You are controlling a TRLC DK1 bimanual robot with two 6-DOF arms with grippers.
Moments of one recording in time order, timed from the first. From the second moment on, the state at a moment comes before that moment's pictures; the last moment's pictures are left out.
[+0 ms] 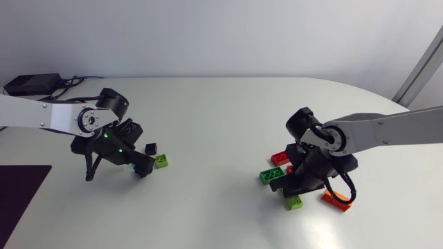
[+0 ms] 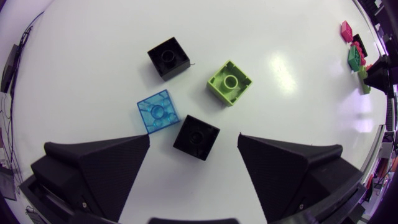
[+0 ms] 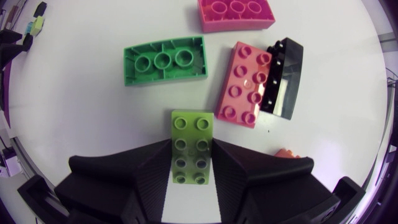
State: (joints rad) left arm -0.16 1.68 0.93 -0.50 0.03 0.24; right arm 0.35 1.63 0.85 -0.60 -0.03 0.12
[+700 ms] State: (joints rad) left arm -0.16 1.68 0.93 -0.50 0.03 0.24; right arm 0.27 1.39 0.85 -0.75 0.00 0.04
